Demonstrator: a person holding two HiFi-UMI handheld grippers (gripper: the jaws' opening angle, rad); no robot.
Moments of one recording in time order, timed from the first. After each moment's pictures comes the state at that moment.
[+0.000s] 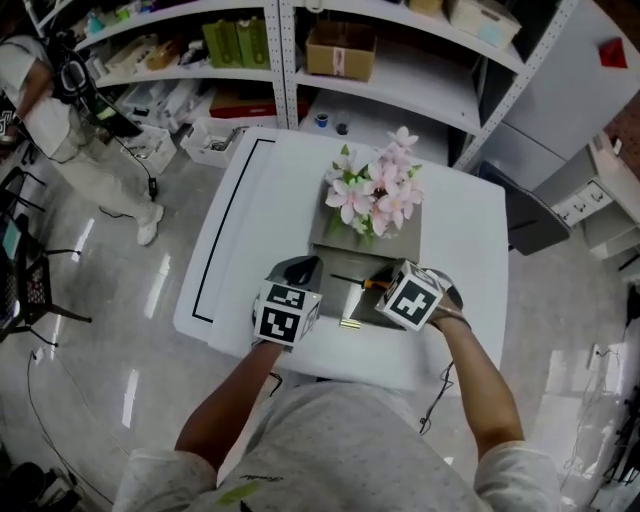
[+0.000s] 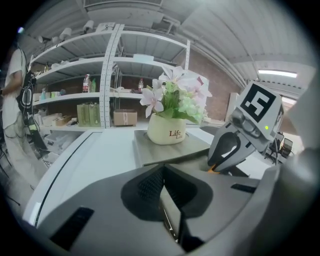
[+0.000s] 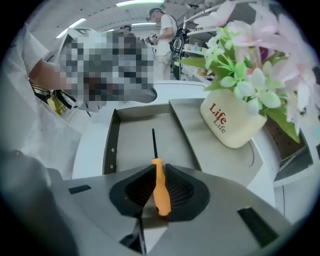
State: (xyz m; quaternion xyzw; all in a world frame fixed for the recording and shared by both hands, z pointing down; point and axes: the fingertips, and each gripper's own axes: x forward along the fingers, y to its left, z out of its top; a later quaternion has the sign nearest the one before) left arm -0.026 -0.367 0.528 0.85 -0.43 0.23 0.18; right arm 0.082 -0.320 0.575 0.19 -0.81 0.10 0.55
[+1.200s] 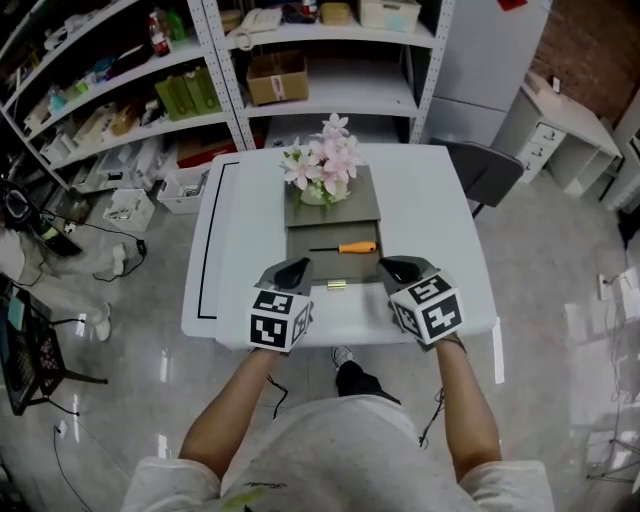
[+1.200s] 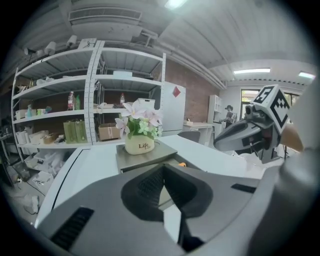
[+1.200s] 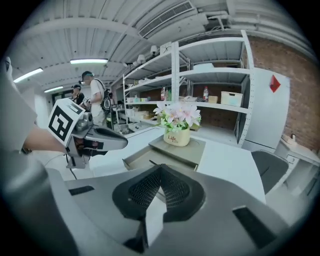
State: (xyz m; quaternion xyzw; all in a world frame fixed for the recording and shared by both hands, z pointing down) left arm -0.006 -0.270 0.468 0.90 -0.36 0.21 0.10; right arm 0.114 -0.222 0.459 0.51 -0.81 0.16 0.25
